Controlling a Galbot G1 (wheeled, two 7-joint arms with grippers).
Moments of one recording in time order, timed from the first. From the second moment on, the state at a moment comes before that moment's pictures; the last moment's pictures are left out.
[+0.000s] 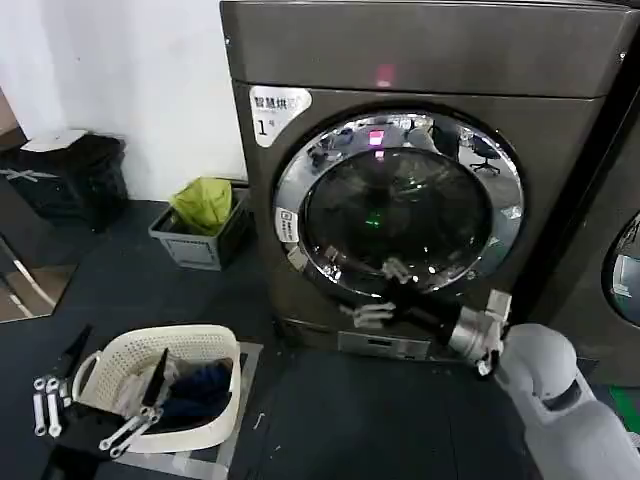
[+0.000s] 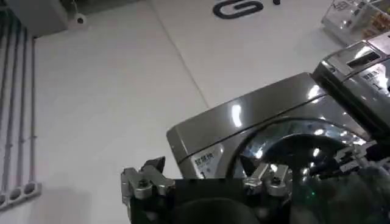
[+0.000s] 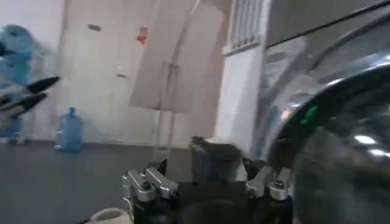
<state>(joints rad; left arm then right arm) 1.91 -1.44 -0.96 -2.37 -0.21 -0.74 0.32 -0.76 1.03 0.31 1.83 0.54 -0.19 -0.57</state>
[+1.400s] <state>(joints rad) 1.91 -1.44 -0.96 -2.38 -0.21 -0.75 0.32 -0.49 1.14 0.05 1.57 0.48 -0.18 -0.50</state>
